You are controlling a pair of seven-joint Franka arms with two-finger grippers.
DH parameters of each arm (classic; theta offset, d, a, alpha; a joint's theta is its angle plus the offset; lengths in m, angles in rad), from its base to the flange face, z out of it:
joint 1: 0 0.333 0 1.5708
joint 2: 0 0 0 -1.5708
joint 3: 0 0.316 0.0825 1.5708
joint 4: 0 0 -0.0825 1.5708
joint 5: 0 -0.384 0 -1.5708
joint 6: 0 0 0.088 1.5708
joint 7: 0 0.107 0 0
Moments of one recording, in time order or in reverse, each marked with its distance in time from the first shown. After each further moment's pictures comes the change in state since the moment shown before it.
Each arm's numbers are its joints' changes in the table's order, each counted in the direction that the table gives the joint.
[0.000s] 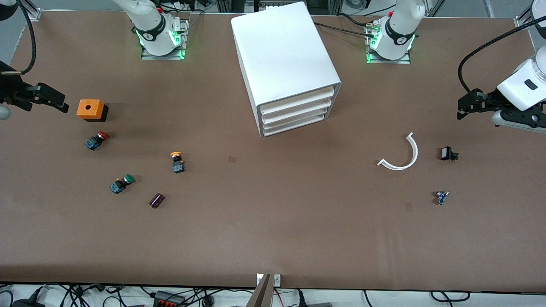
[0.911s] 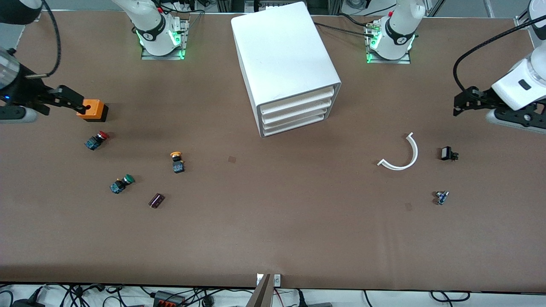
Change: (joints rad) left arm -0.011 -0.005 -0.005 0.001 0.020 -0.102 0.000; right arm 0.073 -0.025 0.014 -0.016 -0.001 0.029 0.001
